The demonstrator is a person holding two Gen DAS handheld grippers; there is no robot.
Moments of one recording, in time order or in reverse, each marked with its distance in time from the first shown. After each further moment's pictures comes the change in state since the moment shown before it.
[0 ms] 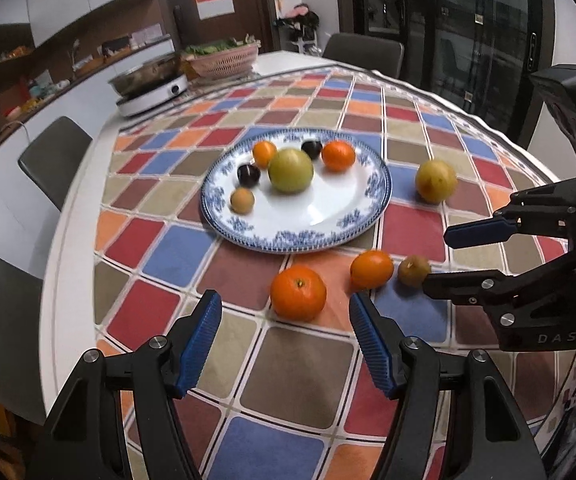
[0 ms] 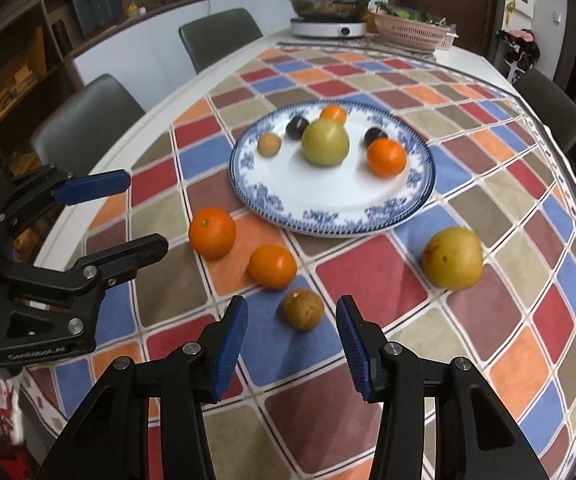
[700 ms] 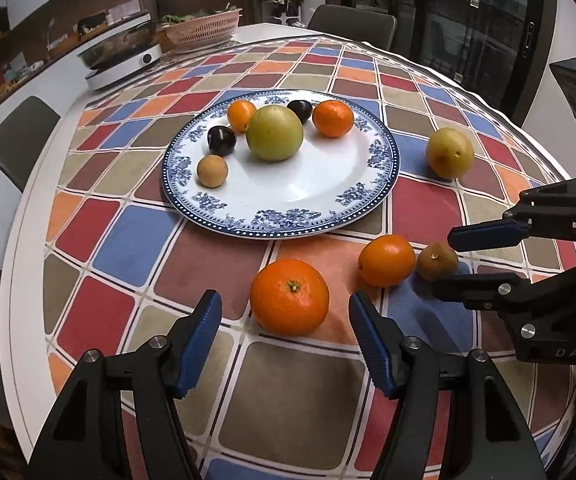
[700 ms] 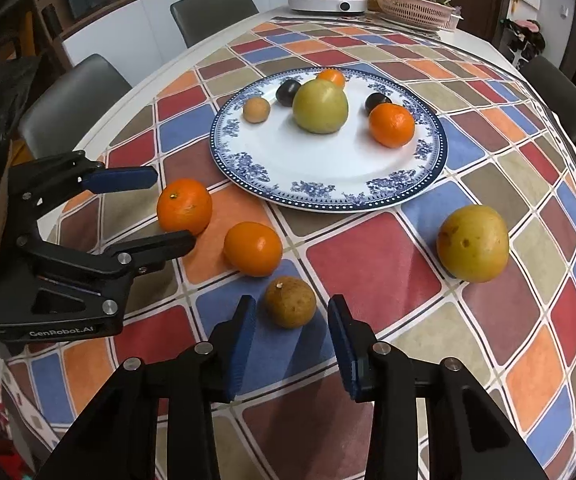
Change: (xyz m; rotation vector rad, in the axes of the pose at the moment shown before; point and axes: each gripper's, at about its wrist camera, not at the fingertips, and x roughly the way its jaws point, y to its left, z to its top) left arm 0.056 0.005 0.002 0.010 0.082 -0.083; right arm 0.032 -0.008 -0.003 -0.001 0.062 -0.012
